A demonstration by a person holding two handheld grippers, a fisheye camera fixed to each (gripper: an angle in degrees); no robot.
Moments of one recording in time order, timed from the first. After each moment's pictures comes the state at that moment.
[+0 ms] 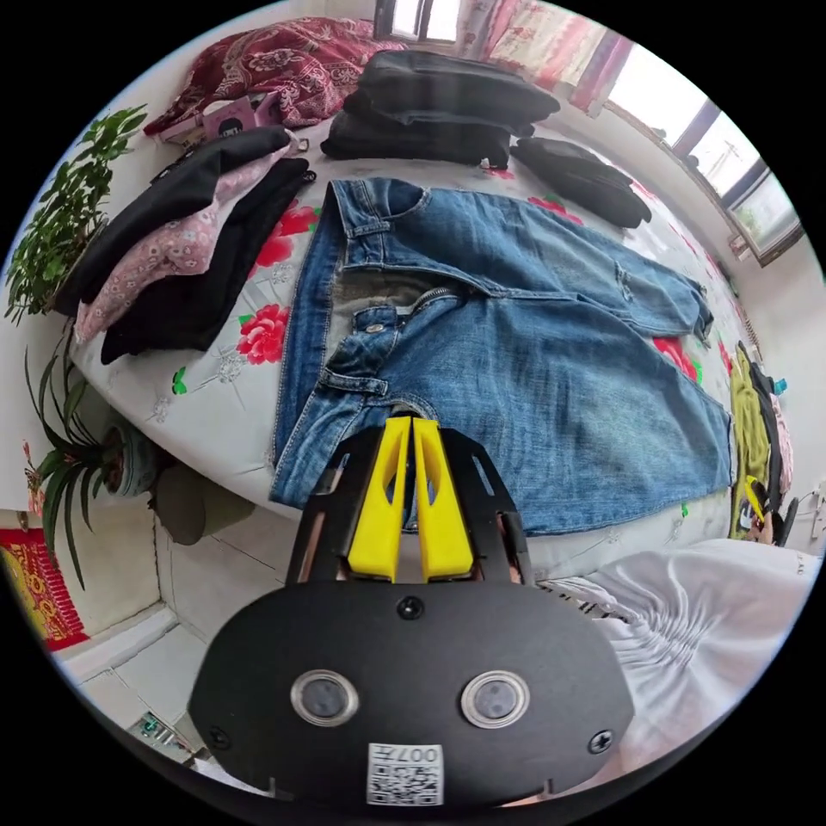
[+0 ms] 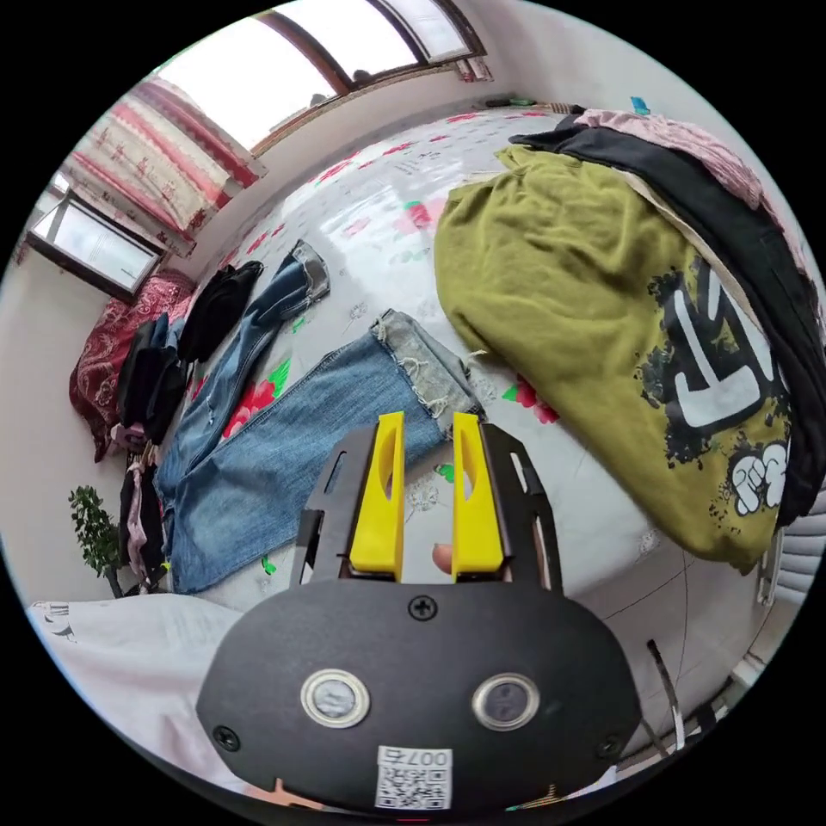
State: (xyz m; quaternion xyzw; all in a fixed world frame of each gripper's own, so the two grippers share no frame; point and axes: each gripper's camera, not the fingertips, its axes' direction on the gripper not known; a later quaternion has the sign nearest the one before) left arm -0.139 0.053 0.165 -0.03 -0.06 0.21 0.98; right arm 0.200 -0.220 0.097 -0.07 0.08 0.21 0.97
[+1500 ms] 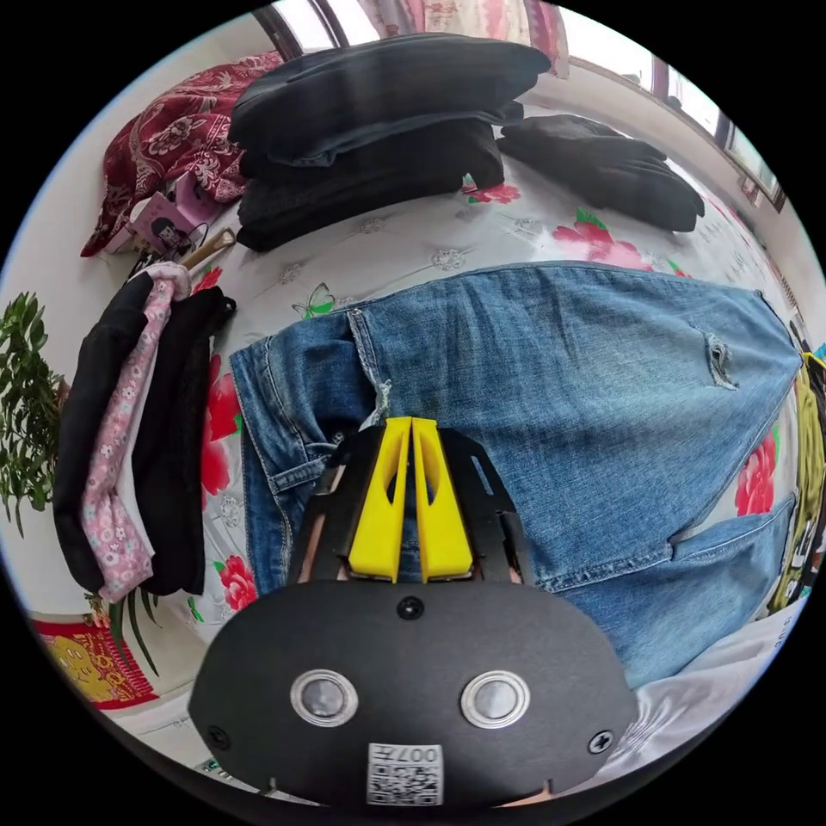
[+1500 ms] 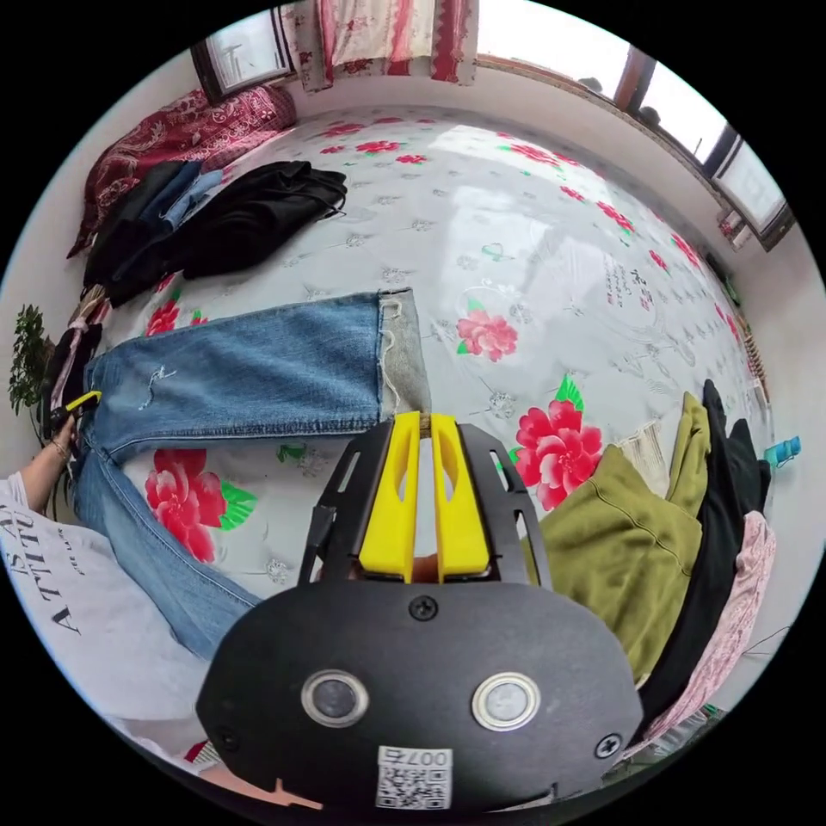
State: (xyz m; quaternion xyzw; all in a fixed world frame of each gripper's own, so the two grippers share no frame) left arm -0.005 -0.059 0.221 0.03 -0.12 0.27 0.96; right arm 0.192 -0.501 0.244 -0.22 0.16 -0.09 0.96
